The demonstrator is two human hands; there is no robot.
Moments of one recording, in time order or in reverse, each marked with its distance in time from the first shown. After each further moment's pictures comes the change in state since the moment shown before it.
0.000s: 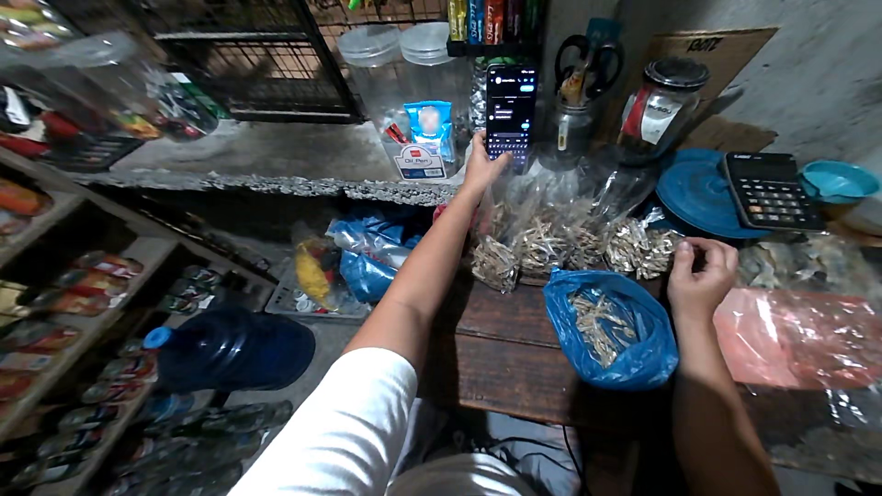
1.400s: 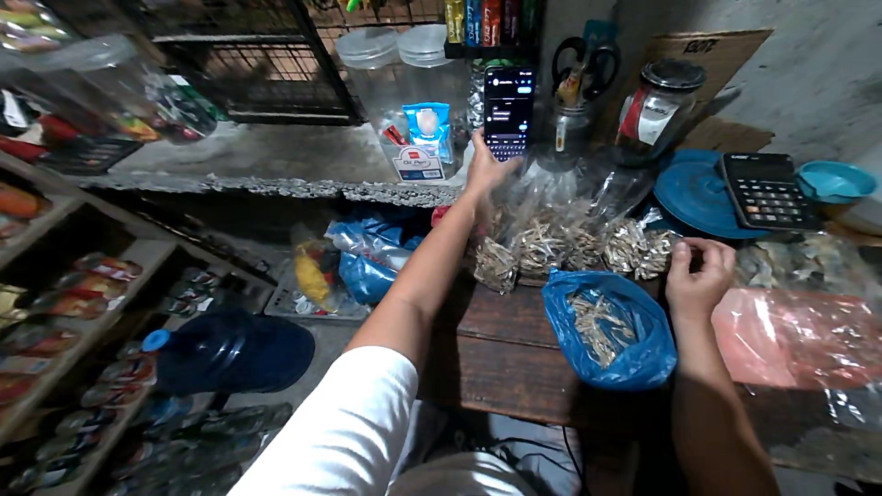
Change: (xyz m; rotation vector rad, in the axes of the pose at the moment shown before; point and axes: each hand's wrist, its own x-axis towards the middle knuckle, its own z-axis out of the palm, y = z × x) left_hand 0.007 -0.004 0.008 0.137 0.039 0.002; right_hand 0.001 -0.002 -0.002 -0.004 -0.016 0.006
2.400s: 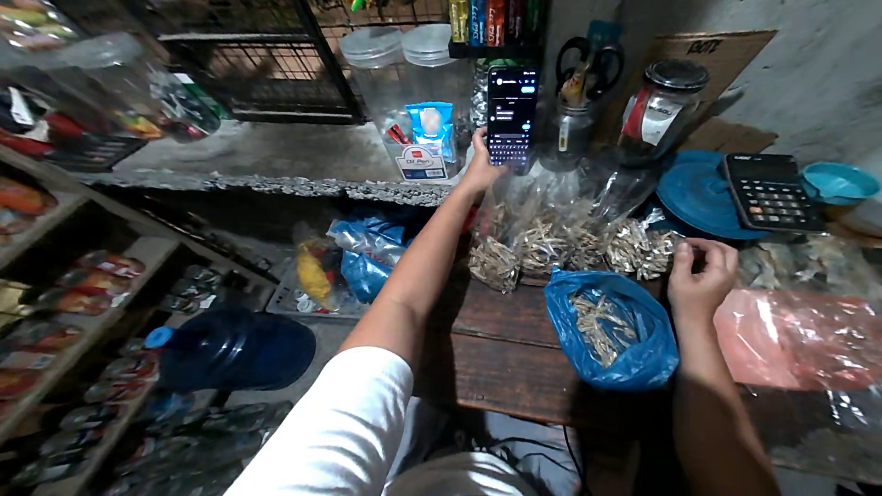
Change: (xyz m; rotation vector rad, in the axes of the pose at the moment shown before) left_hand -0.007 0.006 -0.019 -0.115 -0.199 0.049; right_hand -0.001 0.001 0.001 0.013 0.005 -0.009
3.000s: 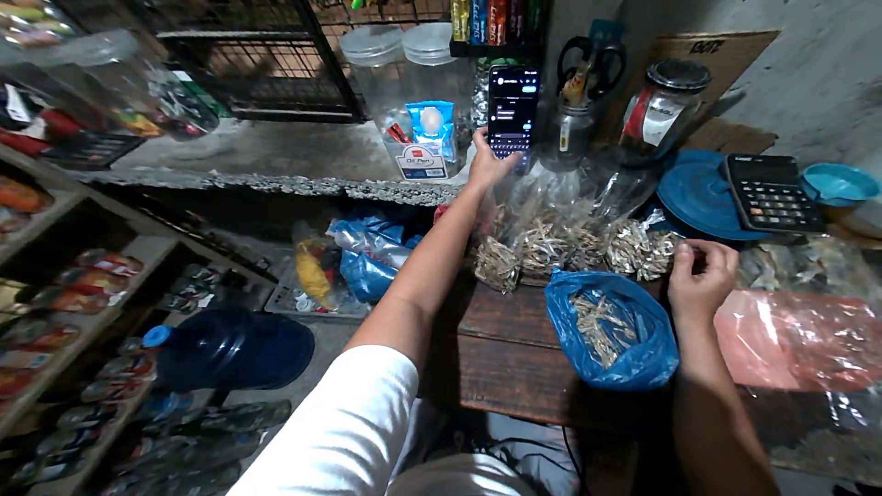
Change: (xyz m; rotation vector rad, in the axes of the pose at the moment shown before) left_hand 0.011 -0.005 0.012 0.058 0.176 -0.077; right_hand 0.000 0.001 0.001 -0.012 0.003 0.010
